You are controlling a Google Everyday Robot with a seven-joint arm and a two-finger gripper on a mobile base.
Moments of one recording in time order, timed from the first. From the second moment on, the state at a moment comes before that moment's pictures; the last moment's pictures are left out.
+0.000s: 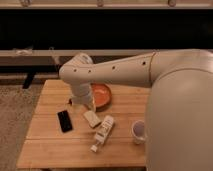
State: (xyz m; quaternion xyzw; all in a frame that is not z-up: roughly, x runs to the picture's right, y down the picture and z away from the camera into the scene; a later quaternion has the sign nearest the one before) arm -0.104 0.102 0.703 -0.26 0.23 0.64 0.68
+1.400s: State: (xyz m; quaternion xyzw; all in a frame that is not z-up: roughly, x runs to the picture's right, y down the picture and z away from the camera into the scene) arm -0.155 0.069 0.762 -0.25 0.24 0.66 0.67
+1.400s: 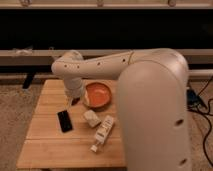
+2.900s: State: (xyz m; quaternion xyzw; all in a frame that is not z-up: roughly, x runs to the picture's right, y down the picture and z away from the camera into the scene) arm -0.219 0.060 0.919 -0.29 0.28 0.69 0.60
